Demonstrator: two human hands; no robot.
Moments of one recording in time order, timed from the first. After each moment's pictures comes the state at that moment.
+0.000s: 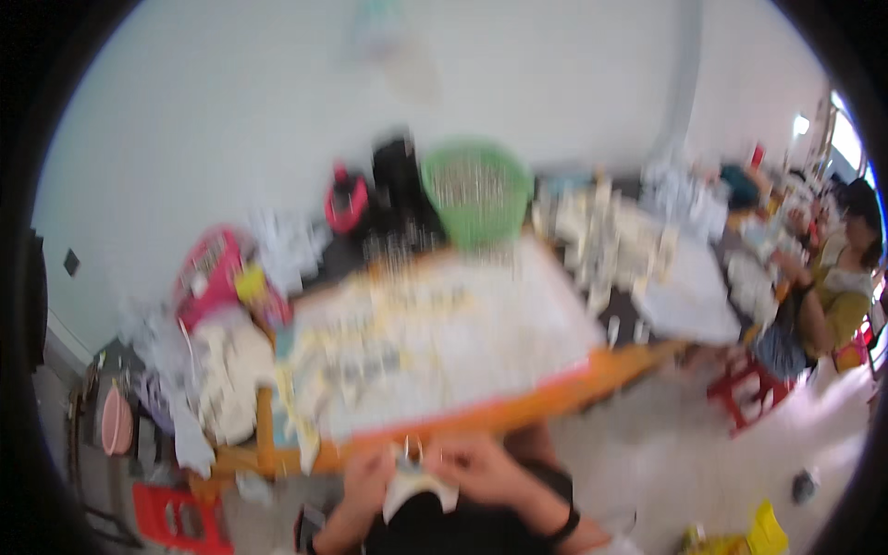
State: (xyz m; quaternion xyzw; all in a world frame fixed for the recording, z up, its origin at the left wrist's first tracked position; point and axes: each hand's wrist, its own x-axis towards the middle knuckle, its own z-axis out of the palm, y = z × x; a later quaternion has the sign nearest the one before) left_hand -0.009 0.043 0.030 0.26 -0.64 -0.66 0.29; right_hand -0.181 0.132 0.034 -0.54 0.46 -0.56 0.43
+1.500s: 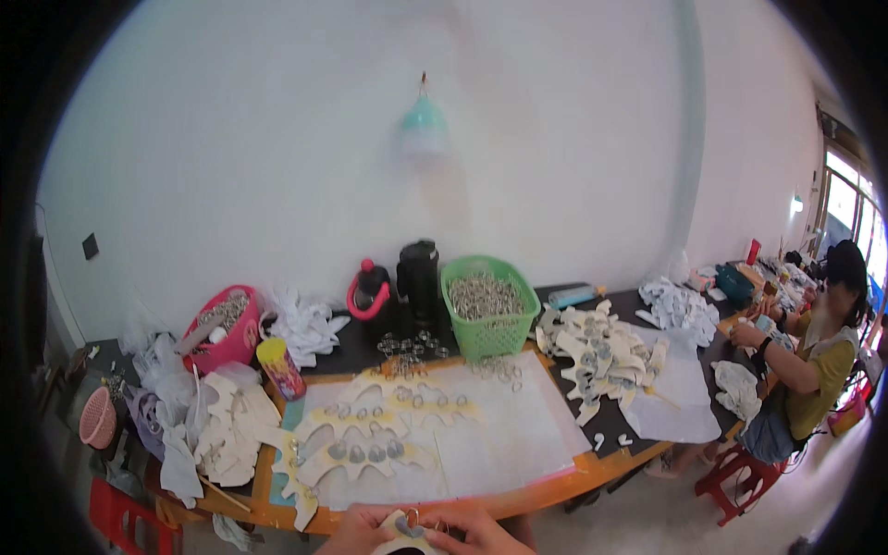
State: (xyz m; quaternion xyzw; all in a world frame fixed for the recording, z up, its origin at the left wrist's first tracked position) left_hand -0.020 0.006 0.015 0.17 -0.63 -0.74 0.17; right_hand -0.190 0.126 0.083 -0.56 0.43 -0.53 0.47
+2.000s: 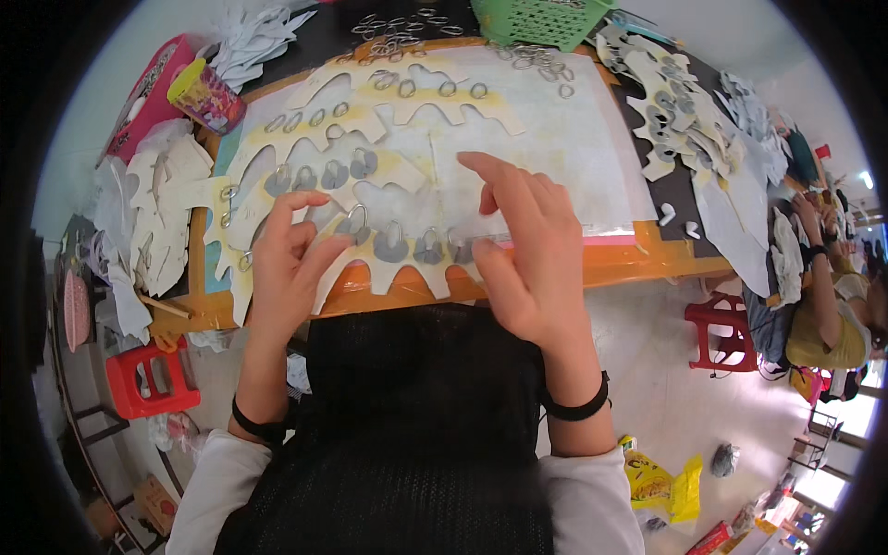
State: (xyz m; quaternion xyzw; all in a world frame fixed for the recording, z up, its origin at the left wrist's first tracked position) left_hand -0.024 -0.012 0.048 0.36 -0.79 -0.43 0.26; right_hand -0.233 0.105 0.077 -0.62 0.64 -0.44 0.09
